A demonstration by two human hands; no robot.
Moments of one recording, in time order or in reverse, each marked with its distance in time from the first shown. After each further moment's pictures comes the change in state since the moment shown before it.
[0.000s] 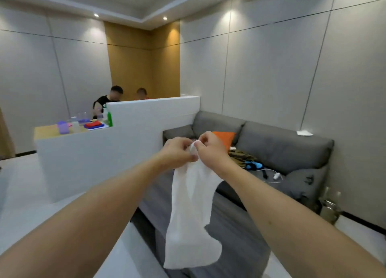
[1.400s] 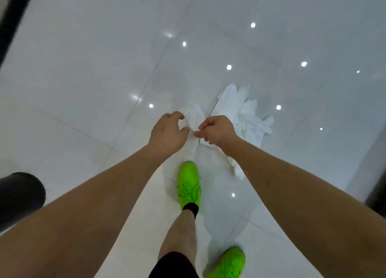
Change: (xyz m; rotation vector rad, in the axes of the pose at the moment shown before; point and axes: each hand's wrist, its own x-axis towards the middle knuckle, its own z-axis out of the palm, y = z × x) left_hand -0.883 -0.801 0.026 -0.257 0.280 -1.630; right_hand -0.681 0.088 0.975 -0.393 -1.660 0.422
